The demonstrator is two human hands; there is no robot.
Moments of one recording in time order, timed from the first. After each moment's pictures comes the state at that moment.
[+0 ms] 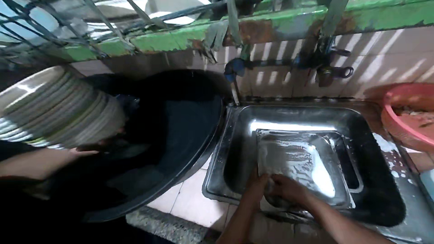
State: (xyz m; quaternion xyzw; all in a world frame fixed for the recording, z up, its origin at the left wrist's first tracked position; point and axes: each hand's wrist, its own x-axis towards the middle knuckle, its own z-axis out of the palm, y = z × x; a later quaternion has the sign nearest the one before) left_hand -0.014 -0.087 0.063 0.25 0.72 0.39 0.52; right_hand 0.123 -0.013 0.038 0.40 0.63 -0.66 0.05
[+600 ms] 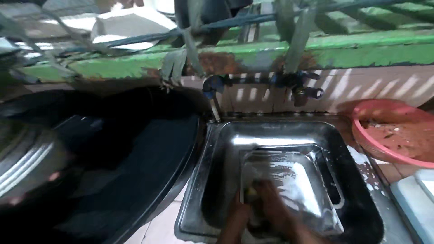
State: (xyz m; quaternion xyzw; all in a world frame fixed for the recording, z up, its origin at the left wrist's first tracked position) left_hand -0.012 -0.068 0.064 0.25 0.79 0.24 0.50; right_hand 0.120 -0.005 -0.003 0.46 0.81 -0.34 -0.08
